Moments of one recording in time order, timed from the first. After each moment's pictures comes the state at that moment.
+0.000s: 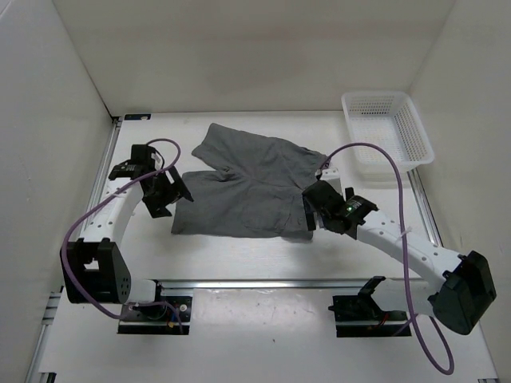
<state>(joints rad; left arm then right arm) -0.01 1.35 1.08 -0.88 0.21 -0.55 0.77 1.17 0.88 -0.78 0.55 0.42</state>
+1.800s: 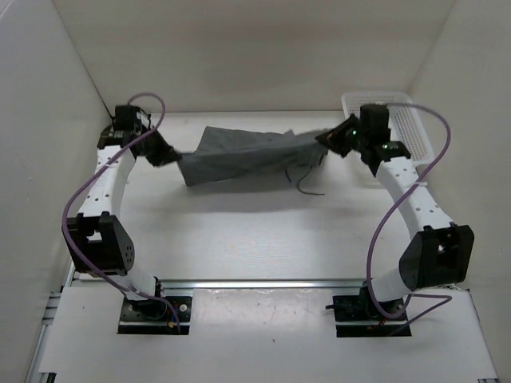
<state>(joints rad) 0.06 1.59 1.43 -0.81 0.34 -0.64 0.19 1.46 1.27 -0.39 -0.24 1.04</state>
